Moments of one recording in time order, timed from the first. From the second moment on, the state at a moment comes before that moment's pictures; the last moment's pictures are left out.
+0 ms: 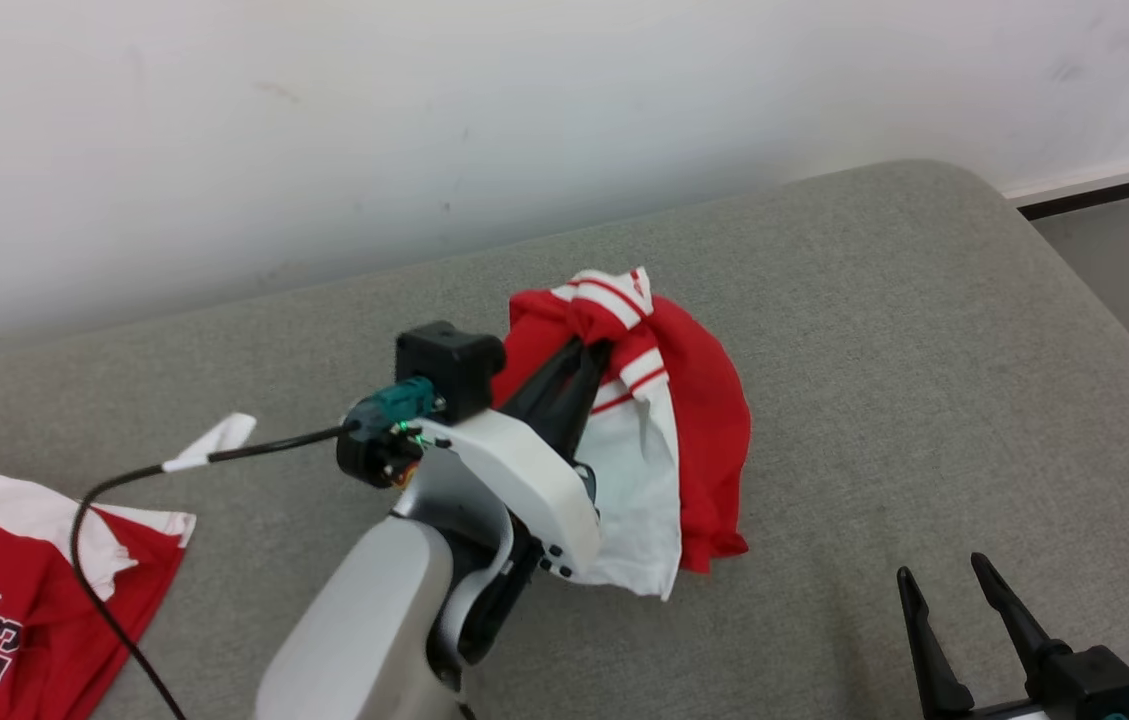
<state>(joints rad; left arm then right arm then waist) -0.55 0.05 -0.45 0.14 -0.41 -0.01 0.16 -0.06 -0.09 0.11 0.31 0.16 0.13 -0.26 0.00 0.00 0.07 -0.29</state>
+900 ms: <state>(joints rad) -0.53 0.05 -0.73 0.60 -0.41 0.05 -0.20 -0.08 -0.09 0.11 0.32 0.15 0.13 -0.26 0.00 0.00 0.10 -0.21</state>
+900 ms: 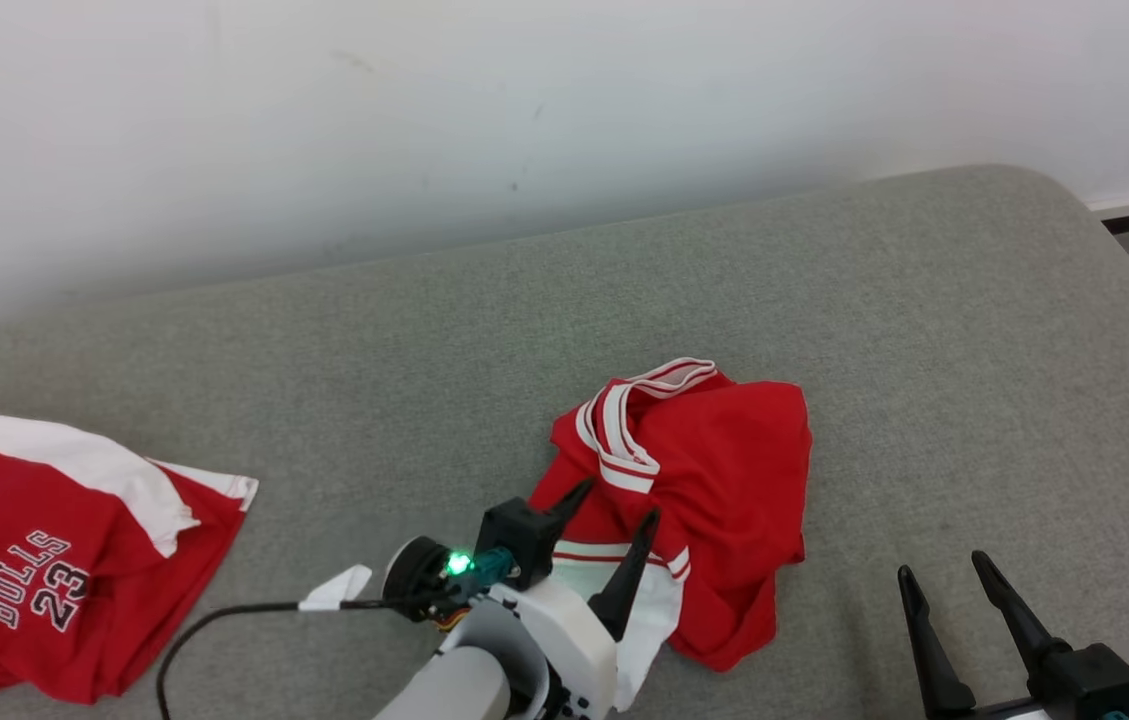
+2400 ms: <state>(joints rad) -0.59 0.41 -0.56 0.87 -0.44 0.18 -0.01 -0.08 -0.09 0.10 0.30 0.15 0.13 -0.26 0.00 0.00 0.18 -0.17</state>
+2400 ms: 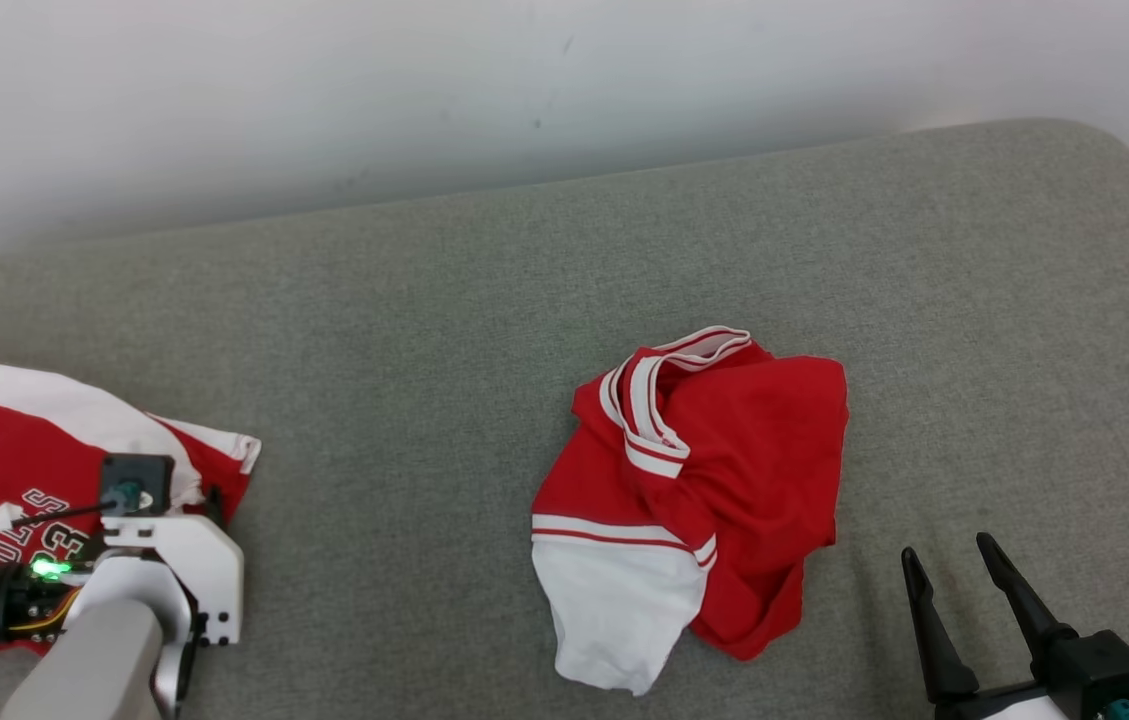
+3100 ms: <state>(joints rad) -0.65 0.48 -0.52 0.93 -0.50 0.13 -0.10 -0.05 -0.09 0.09 0.30 0.15 0.13 -0.26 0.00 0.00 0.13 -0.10</state>
